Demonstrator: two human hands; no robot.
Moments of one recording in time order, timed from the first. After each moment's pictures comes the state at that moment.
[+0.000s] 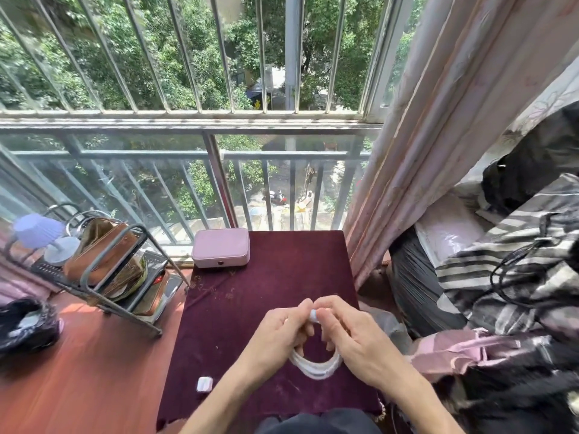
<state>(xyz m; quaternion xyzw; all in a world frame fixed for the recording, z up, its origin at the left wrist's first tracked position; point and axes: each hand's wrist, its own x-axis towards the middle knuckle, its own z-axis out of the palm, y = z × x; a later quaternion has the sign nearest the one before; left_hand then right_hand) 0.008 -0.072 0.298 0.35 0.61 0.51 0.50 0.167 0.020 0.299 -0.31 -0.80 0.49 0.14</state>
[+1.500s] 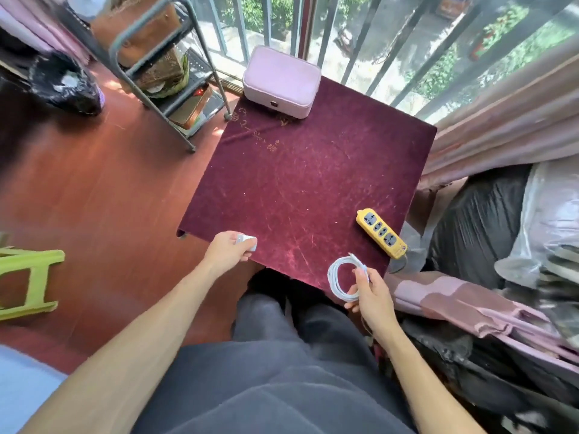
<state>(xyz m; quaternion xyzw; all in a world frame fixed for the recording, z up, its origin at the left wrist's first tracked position) -0.059 -0.201 0.049 -0.05 0.80 0.37 0.46 0.202 0.010 0.085 -0.54 -0.64 0.54 -0.10</state>
